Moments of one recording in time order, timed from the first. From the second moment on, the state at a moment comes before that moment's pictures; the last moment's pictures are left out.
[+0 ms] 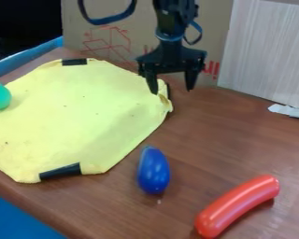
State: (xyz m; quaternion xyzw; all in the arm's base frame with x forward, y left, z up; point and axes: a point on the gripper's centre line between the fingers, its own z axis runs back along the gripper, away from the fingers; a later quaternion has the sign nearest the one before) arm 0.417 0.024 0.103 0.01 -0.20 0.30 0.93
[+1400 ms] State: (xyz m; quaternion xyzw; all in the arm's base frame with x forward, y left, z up) arm 0.425 0.036 0.080 0.02 -0.18 0.30 0.94
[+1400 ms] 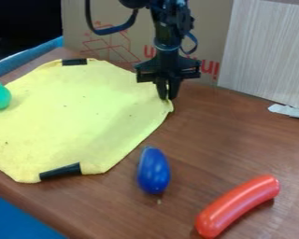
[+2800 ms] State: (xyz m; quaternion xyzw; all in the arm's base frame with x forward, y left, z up) arm 0.338 0.161 0.164 -0.13 -0.20 0.29 0.93
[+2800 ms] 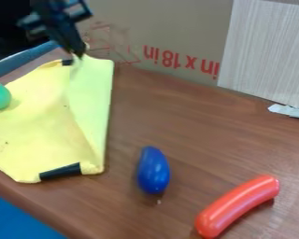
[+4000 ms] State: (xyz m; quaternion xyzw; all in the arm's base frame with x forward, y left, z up) arm 0.267 0.249 0.176 -0.07 -0.17 0.30 0.94
